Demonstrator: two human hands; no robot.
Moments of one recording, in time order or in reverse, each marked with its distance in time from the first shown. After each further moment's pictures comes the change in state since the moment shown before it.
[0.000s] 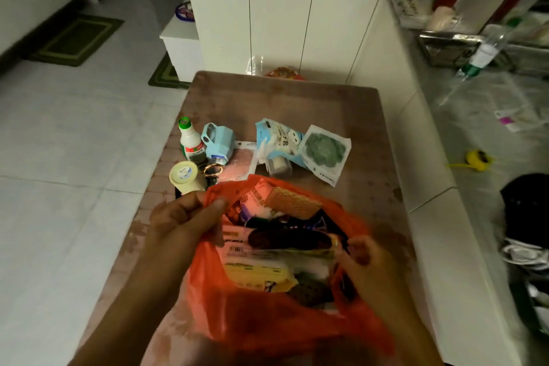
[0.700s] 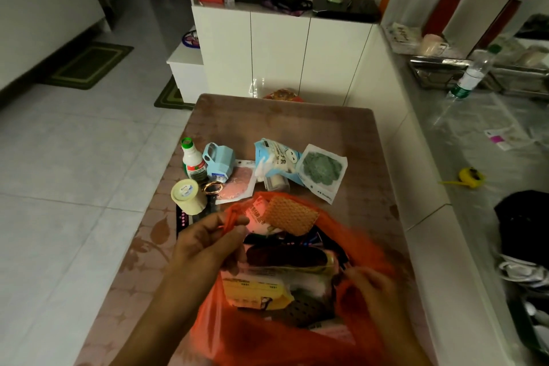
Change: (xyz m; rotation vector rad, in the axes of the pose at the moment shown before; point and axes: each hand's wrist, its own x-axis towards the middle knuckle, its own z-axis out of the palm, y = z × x) left_hand -0.018 0.007 0.025 -0.052 -0.114 -0.011; right_hand -0.003 0.027 -0.003 0.399 -0.021 0.091
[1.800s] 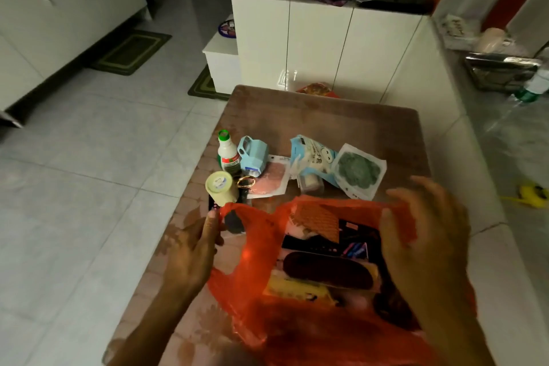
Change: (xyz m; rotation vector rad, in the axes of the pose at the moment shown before) left_hand 0.040 -0.073 -0.082 0.621 0.386 0.034; right_hand -0.012 -0.149 0.024 -0.720 0.451 -0.692
